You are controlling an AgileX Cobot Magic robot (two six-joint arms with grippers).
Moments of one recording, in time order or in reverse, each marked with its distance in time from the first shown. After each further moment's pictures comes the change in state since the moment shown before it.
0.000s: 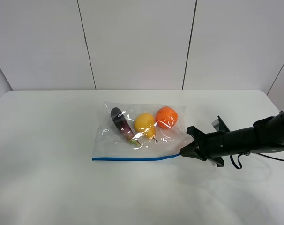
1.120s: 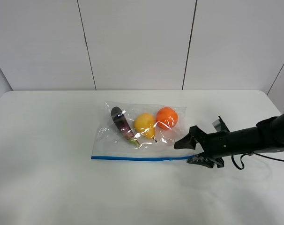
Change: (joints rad) left arm 0.000 0.000 0.000 0.000 0.000 0.000; right arm -0.034 0.000 0.000 -0.069 0.075 0.027
